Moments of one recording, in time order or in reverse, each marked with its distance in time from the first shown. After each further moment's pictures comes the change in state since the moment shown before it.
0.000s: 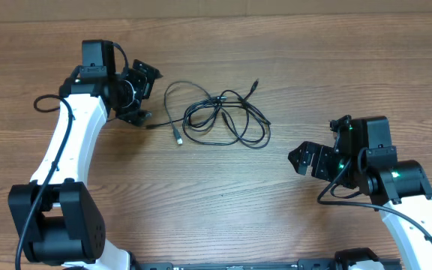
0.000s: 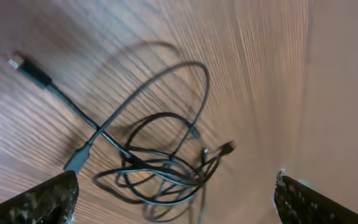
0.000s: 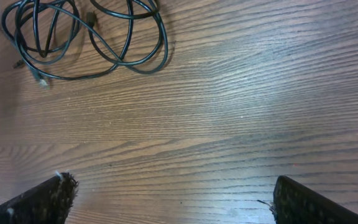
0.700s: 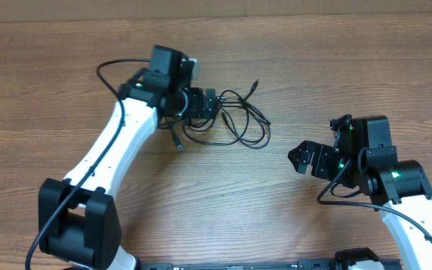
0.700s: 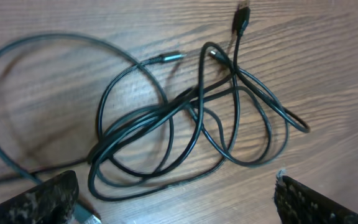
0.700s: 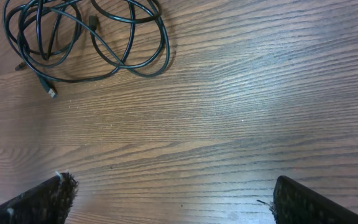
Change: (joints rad) left arm -0.324 0.000 0.000 0.008 -0.154 0.869; right arm 0.000 0.000 0.000 0.011 0.000 0.000
